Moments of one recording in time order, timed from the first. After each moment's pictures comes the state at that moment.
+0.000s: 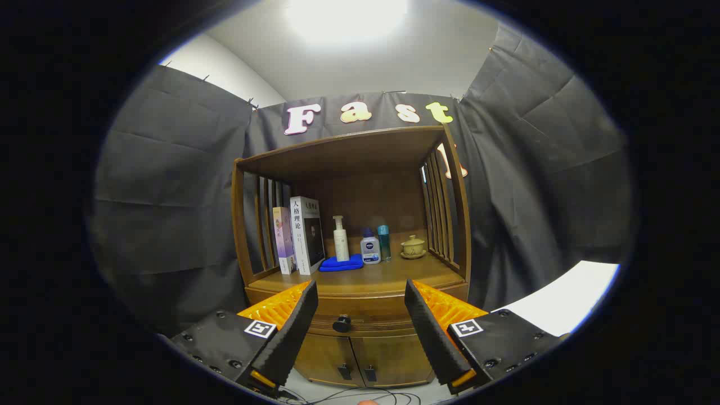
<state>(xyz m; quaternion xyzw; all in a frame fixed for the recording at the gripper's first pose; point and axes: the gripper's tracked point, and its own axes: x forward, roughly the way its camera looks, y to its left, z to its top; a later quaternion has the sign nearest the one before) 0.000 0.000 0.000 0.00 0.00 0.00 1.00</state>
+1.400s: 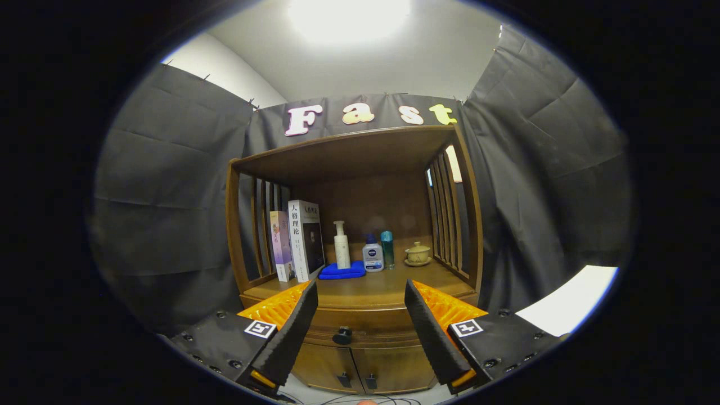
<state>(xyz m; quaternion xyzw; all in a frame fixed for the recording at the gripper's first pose) 0.045 0.008 0.005 0.00 -0.01 0.00 1.00</state>
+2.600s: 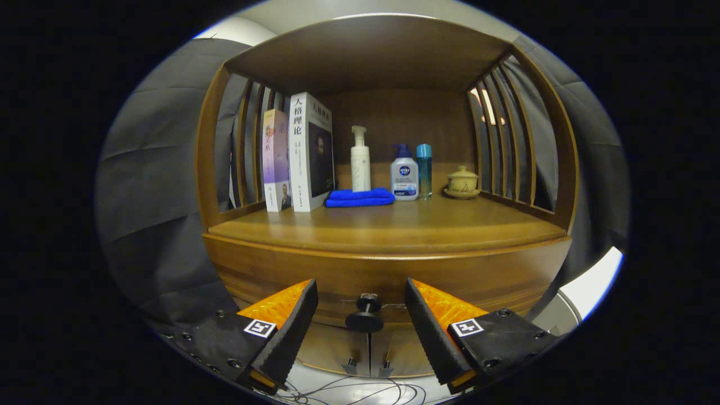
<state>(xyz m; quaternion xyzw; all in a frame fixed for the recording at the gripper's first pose) 0.172 0.055 -0.170 -0.03 0.16 0.02 0.99</state>
